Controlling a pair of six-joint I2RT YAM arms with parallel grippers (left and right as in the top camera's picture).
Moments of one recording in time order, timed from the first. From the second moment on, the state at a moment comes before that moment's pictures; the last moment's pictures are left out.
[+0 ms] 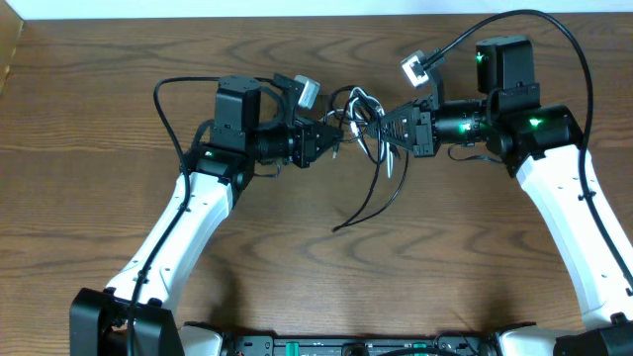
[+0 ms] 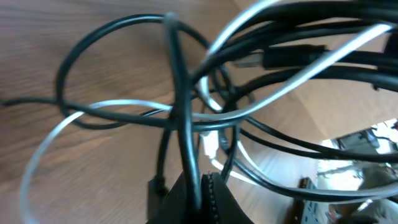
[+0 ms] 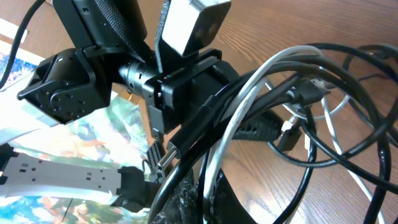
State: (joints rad) left arm -0.26 1.48 1.04 -0.21 0.85 -0.24; right arm 0.23 1.50 1.39 -0.70 -1.06 0.09
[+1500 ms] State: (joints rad) left arm -0.11 1.28 1.03 0.19 0.97 -0.62; right arm 0.27 1.51 1.39 -0.94 -0.51 0.00
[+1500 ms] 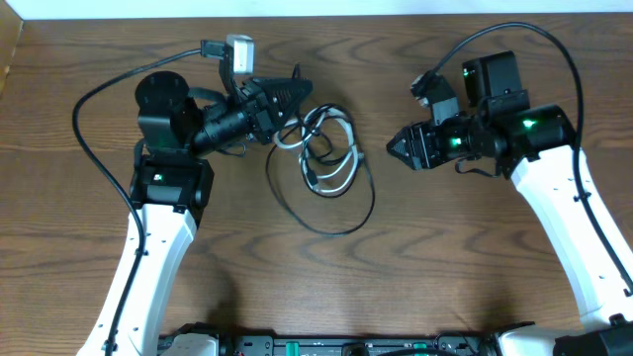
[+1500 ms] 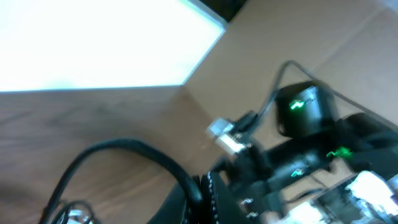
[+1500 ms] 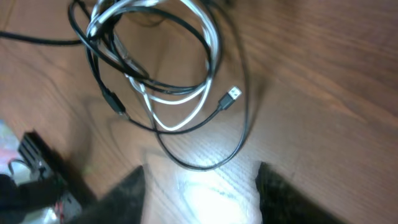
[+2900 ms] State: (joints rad) left arm -0.11 1.25 1.03 0.36 1.10 -0.92; right arm 0.46 1.61 1.20 -0.40 -0.59 -0.07
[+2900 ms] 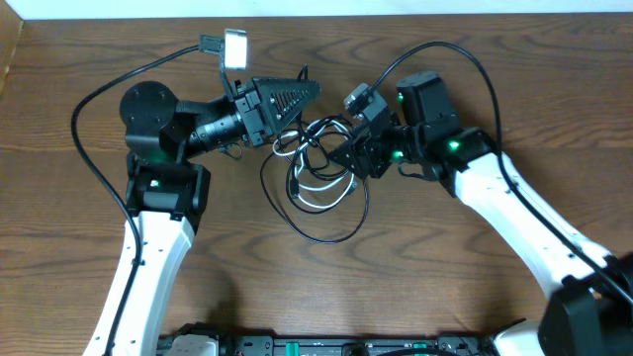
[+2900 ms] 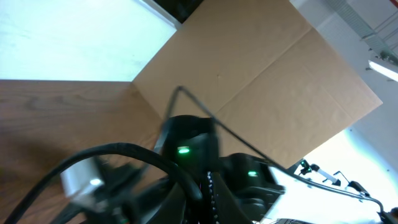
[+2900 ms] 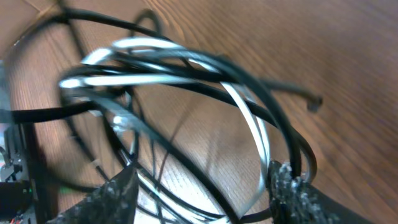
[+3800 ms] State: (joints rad) left arm -0.11 1.43 1.03 -0.16 0.86 -0.46; right arm -0.04 1.14 1.19 -0.70 -0.45 0.10
